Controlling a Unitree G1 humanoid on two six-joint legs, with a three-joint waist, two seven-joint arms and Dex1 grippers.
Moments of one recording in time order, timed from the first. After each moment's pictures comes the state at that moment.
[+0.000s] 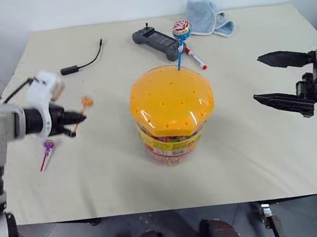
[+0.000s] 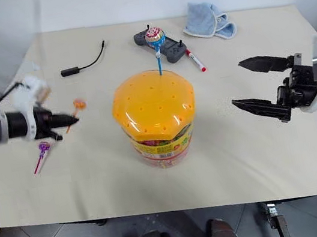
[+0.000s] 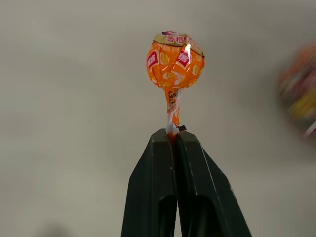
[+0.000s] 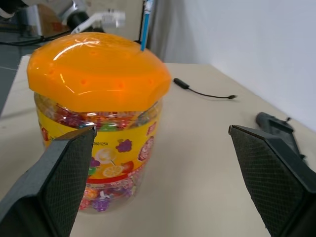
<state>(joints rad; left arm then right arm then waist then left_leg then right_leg) -0.79 1.02 -0.06 -0.06 -0.38 1.32 -0.76 -0.41 -0.89 -0.39 -0.11 0.77 0.35 1.26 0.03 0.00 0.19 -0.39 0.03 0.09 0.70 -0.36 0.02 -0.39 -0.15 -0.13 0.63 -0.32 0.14</state>
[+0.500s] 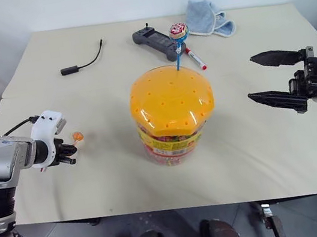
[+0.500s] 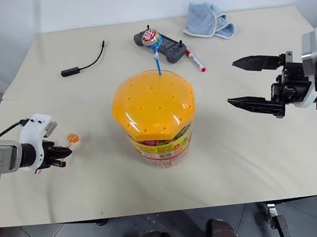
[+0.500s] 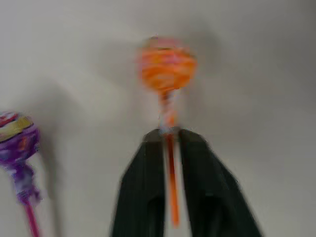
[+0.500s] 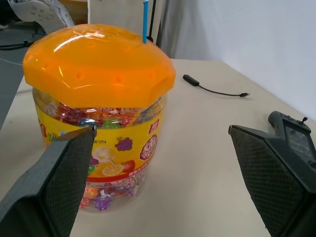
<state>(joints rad) -0.69 0.95 -0.04 -0.02 -0.34 1.44 -0.58 -0.50 -0.89 -0.32 -0.03 0.73 0.33 1.30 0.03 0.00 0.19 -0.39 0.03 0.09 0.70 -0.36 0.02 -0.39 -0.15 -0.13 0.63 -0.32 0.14</state>
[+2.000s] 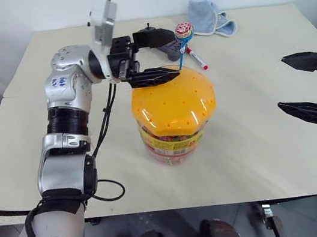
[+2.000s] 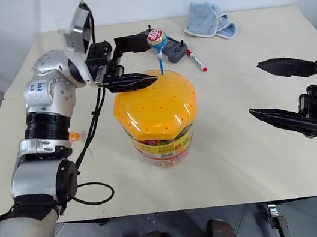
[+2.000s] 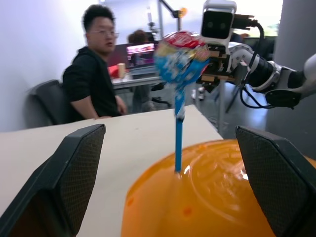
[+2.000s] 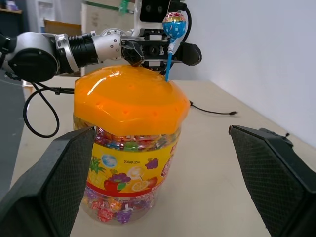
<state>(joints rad) -1.34 0.35 -0.02 0.75 -0.44 0.19 -1.50 -0.16 -0.89 -0.65 -0.36 0.94 0.43 1.18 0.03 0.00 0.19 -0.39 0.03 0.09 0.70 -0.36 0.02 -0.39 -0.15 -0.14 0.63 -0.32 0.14</state>
